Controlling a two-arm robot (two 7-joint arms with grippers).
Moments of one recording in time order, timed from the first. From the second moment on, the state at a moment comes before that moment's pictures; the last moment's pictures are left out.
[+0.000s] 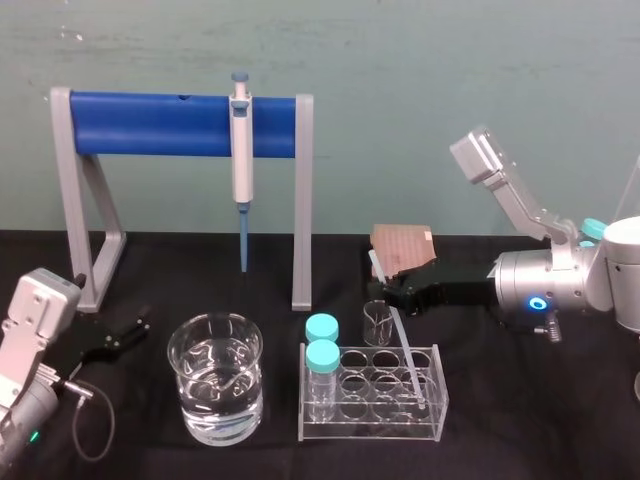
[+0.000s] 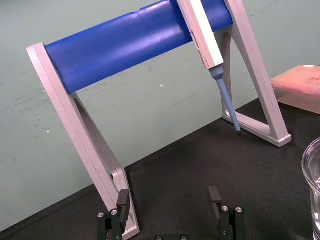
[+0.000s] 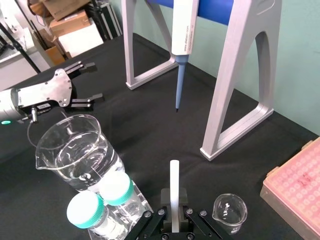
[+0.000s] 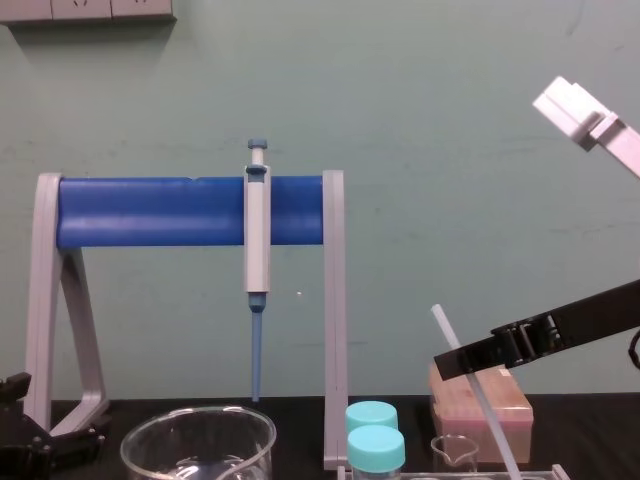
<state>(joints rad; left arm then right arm) -0.20 0.60 0.45 -1.41 -0.25 -0.12 0.03 0.75 0.58 -0.72 -1.29 0.68 0.52 0.66</state>
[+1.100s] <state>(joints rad) -0.20 0.60 0.45 -1.41 -0.25 -0.12 0.03 0.58 0.72 -0.54 -1.60 0.74 0.37 0.51</state>
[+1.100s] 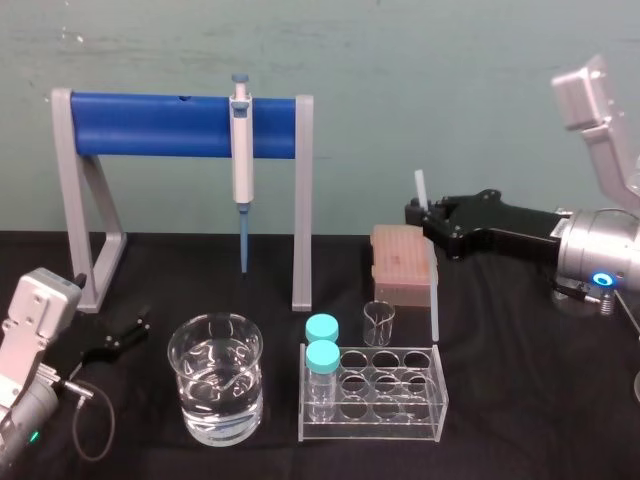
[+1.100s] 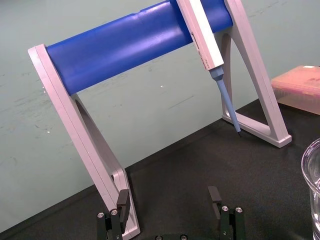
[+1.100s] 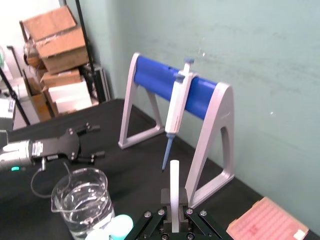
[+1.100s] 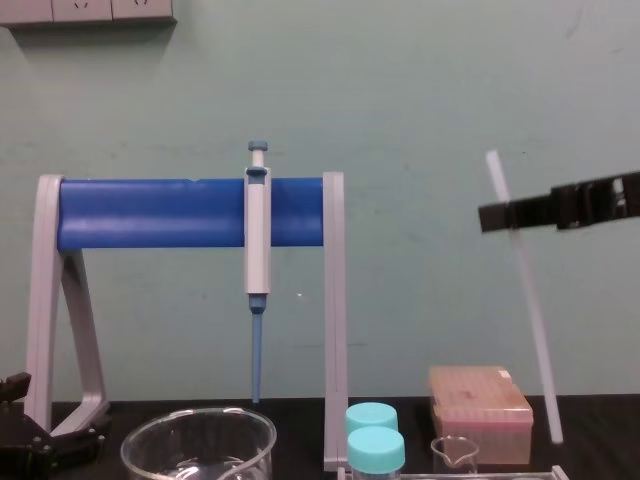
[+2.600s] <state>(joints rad) -0.20 0.60 0.45 -1.41 -0.25 -0.12 0.03 0.46 0.76 -0.43 -1.72 0.78 0.27 0.45</state>
